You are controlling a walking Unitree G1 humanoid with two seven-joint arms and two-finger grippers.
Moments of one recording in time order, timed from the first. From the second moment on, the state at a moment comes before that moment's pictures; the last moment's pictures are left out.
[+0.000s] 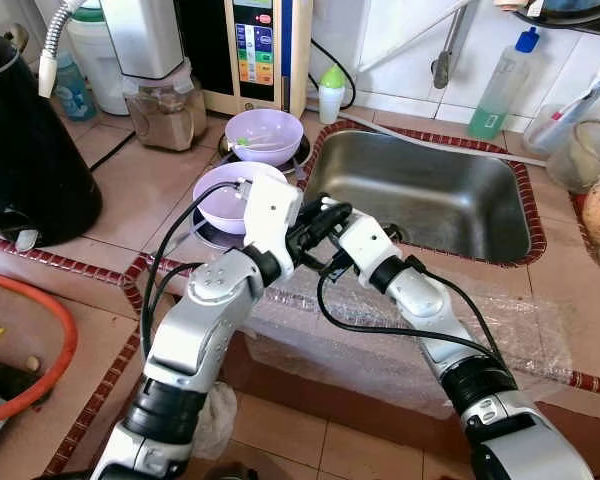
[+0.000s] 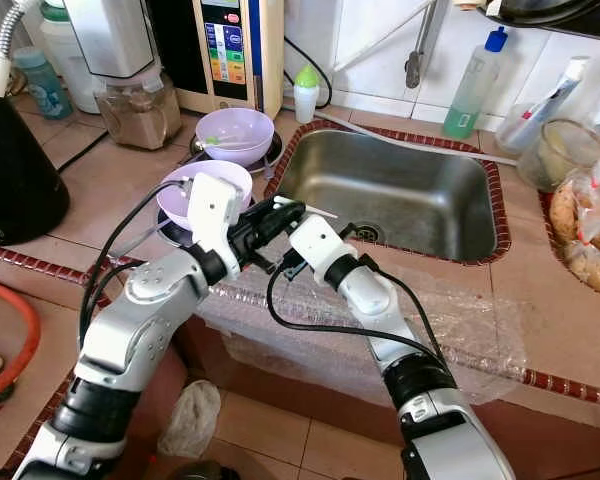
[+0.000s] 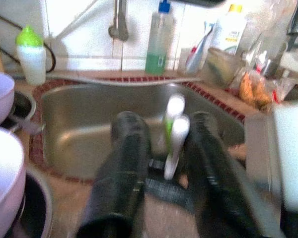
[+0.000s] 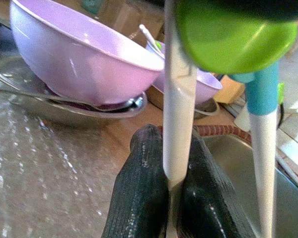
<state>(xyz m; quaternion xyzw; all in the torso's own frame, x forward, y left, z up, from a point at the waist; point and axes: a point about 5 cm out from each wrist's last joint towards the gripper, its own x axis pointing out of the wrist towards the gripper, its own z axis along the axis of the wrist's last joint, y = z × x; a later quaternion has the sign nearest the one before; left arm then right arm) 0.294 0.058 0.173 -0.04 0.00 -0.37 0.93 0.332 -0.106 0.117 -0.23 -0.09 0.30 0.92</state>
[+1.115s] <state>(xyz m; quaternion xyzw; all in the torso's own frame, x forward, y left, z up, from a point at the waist) 0.275 0.098 0.157 -0.05 -0.02 -0.28 0.96 0.313 -0.162 0.117 -0.17 -0.09 0.10 0.98</state>
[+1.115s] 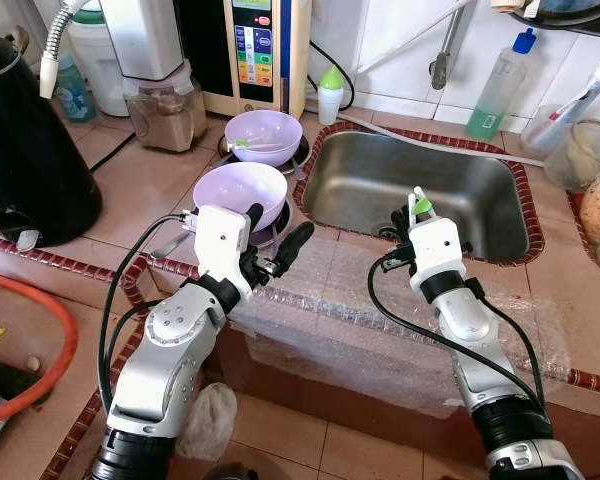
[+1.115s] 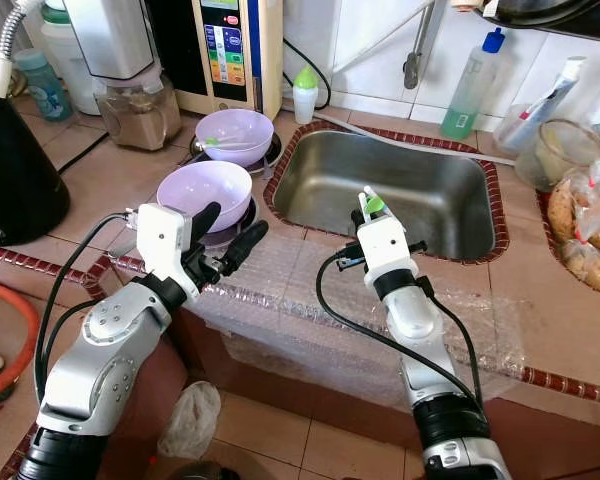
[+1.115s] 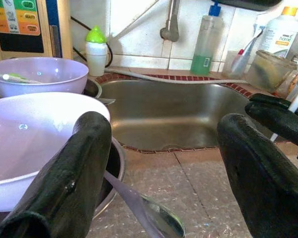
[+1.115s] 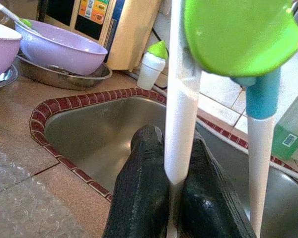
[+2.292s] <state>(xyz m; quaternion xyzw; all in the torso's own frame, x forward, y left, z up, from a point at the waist) 0.274 0.096 0.164 -0.06 -0.05 -0.26 0.96 0.307 -0.152 0.116 -0.16 -0.09 0.13 0.98</state>
